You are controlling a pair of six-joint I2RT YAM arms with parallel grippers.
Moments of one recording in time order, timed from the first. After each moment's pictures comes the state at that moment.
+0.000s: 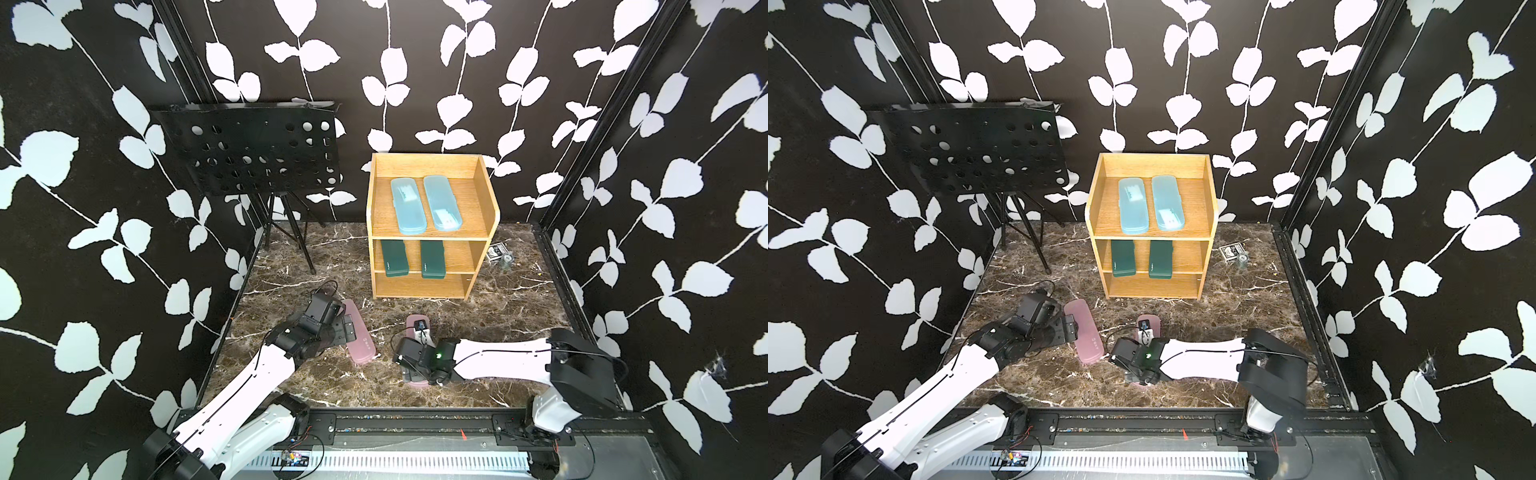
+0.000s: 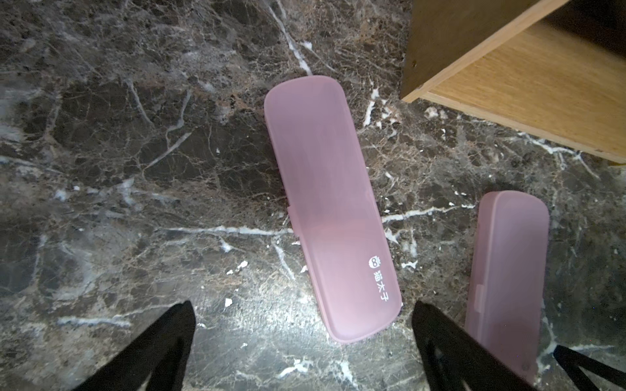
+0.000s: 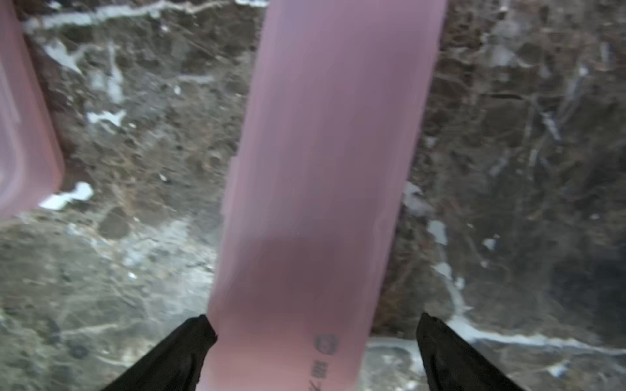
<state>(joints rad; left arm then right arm) -0.54 0.91 0.69 -0.81 -0.14 -0.67 1.23 1.66 0.97 -0.64 0.30 0.98</state>
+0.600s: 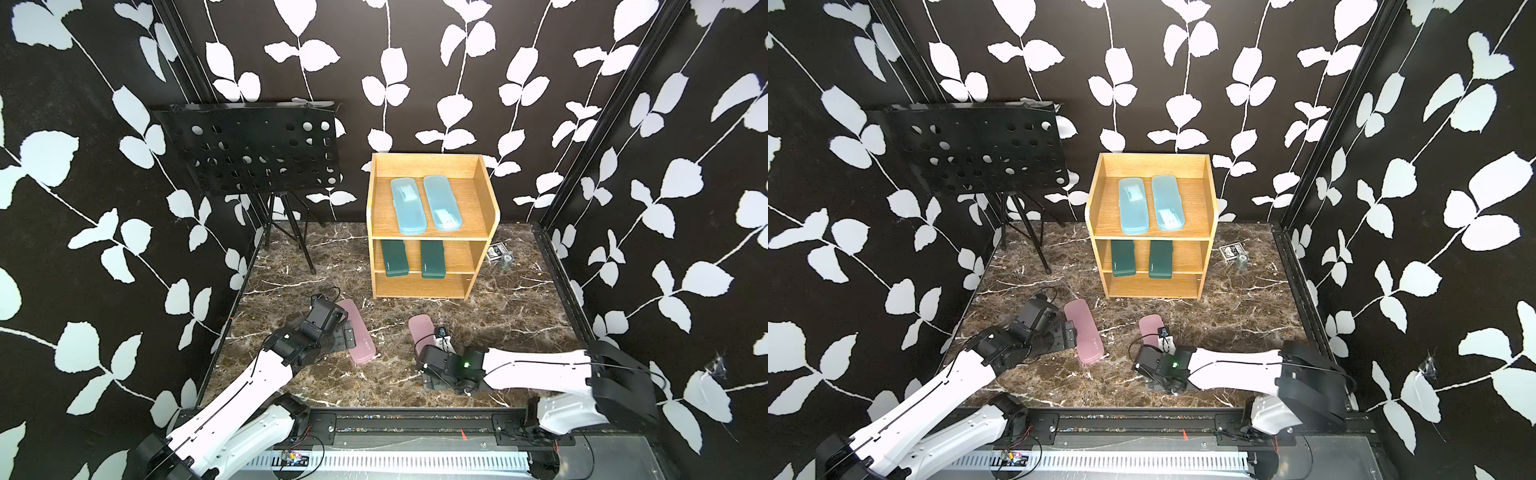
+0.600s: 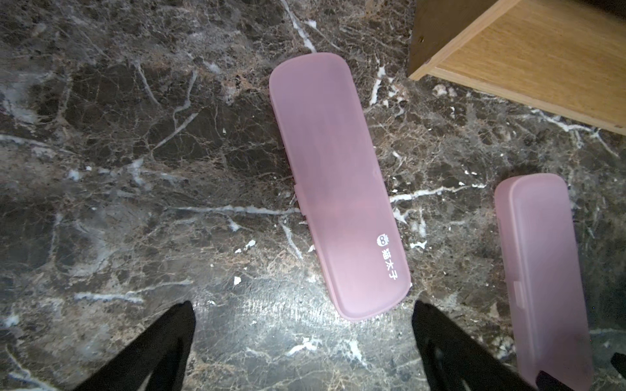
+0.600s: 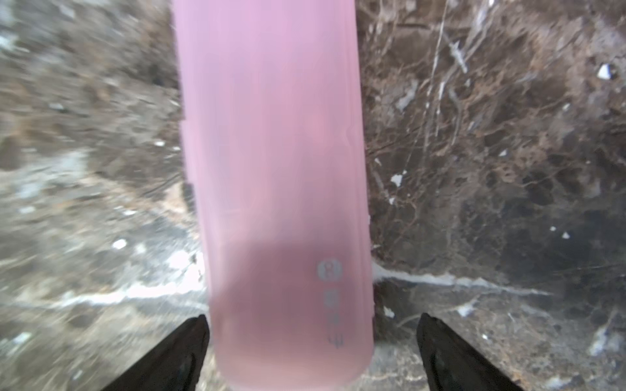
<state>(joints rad) -0.60 0.87 0.68 -0.87 -0.18 -0.70 1.23 1.37 0.71 -0.64 0.29 0.96</state>
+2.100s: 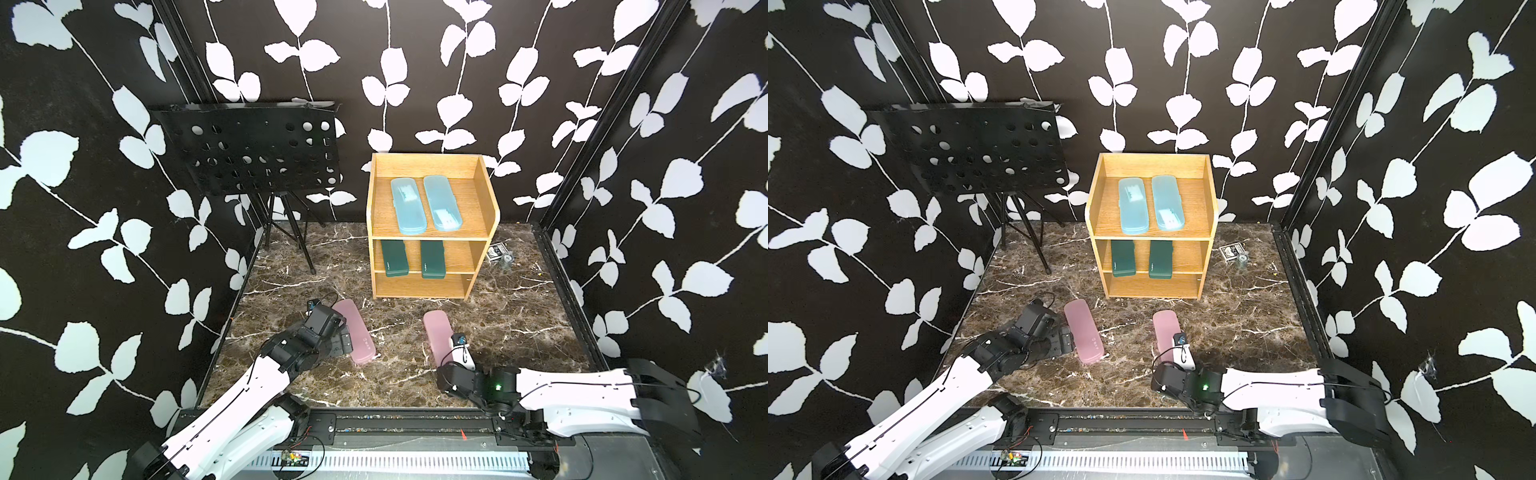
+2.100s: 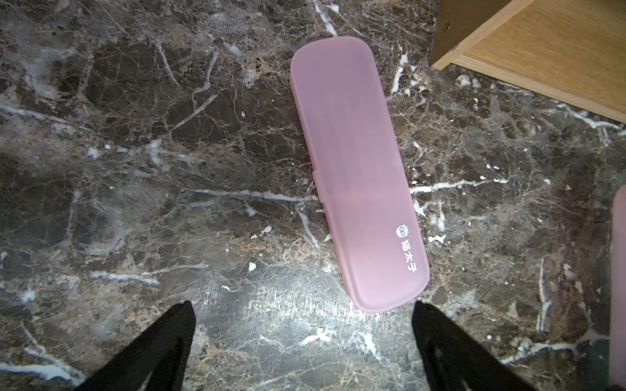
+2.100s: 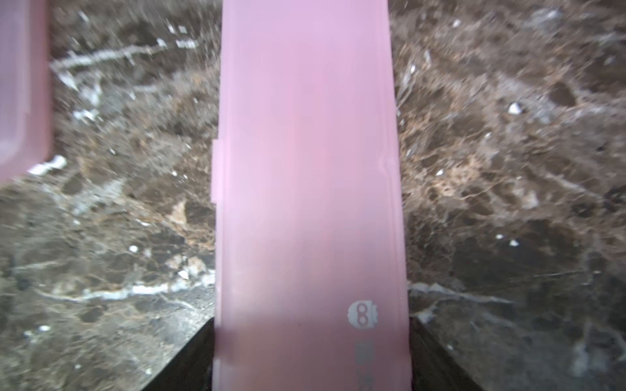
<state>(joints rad) -0.61 0.82 0.64 -0.90 -0.20 -0.73 1.32 1.10 0.48 -0.50 0.50 1.02</state>
